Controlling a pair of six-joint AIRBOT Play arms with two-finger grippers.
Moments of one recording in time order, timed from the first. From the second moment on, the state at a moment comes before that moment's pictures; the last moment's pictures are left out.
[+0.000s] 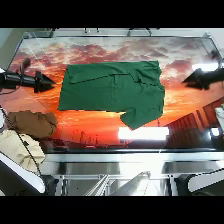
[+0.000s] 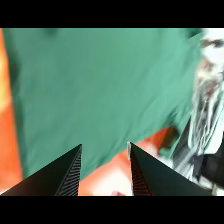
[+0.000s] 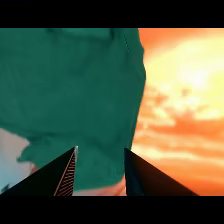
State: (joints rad) left arm 0.41 -2.10 1.86 0.66 -1.60 -1.21; right arm -0.44 -1.81 1.63 -0.81 1.51 1.24
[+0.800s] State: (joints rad) left arm 0.21 -2.12 1.76 1.06 -1.54 -1.28; right arm -0.22 -1.84 1.17 -0.65 1.18 1.13
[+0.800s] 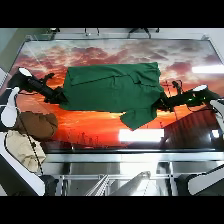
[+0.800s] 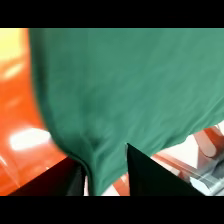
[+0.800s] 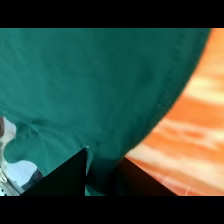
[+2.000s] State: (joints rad) left arm 0.33 -1.17 1.87 0.05 -1.64 -1.12; right arm -0.72 -0.76 1.33 -0.21 1.41 1.05
